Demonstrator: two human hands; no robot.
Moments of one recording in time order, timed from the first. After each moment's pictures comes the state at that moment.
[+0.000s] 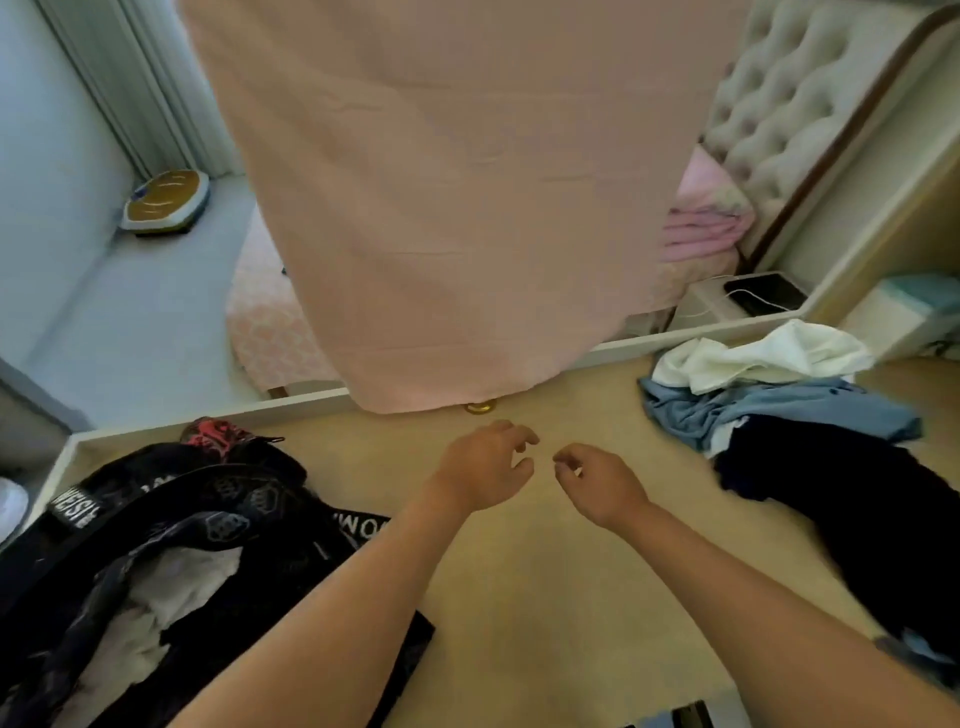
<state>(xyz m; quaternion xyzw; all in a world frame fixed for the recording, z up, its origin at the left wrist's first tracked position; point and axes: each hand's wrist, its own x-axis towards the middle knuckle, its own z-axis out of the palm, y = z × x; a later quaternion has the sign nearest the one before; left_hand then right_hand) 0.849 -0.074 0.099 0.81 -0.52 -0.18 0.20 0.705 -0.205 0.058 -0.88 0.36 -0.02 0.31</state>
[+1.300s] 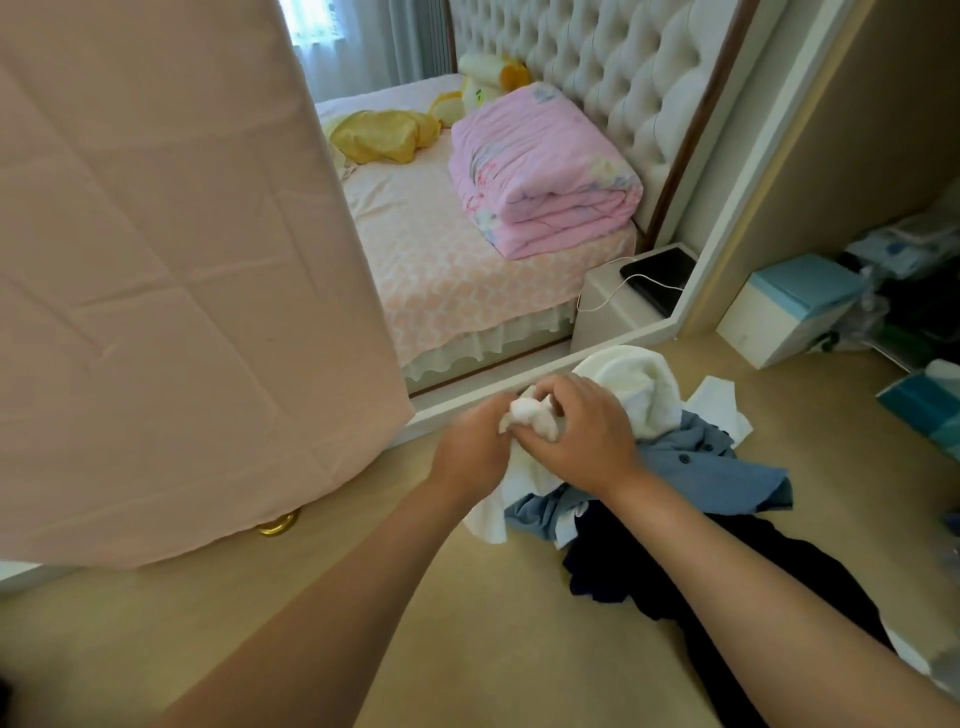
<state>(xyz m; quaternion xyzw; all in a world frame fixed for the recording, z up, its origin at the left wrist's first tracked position) 0.765 -0.439 0.097 0.77 -0.49 -0.21 0.34 0.634 -0.542 0.092 -0.90 0.30 -0.26 0.21</state>
